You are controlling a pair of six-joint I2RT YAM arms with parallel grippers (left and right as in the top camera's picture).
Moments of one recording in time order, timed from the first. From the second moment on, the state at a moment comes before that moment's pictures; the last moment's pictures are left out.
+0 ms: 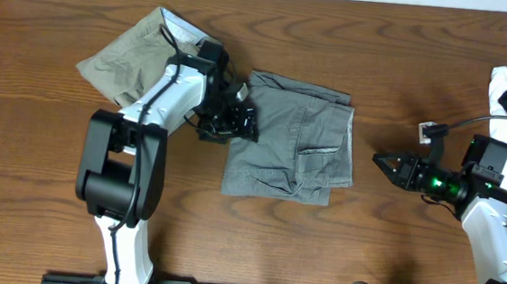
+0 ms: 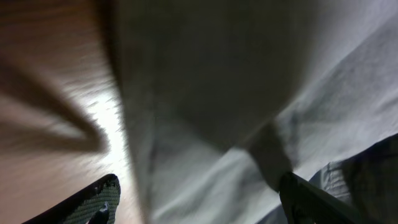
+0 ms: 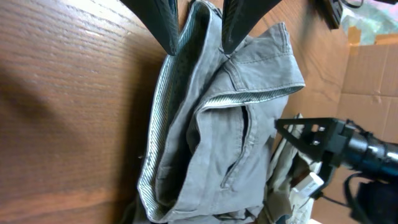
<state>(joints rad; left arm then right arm) -0.27 2.07 1.45 -0.97 0.52 -0.14 -0.32 1.35 0.68 -0.46 -0.93 -0.03</state>
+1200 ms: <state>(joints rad) 0.30 1.96 1.57 -0.76 0.52 -0.02 -0.31 1.35 0.68 -0.45 -0.89 0.06</state>
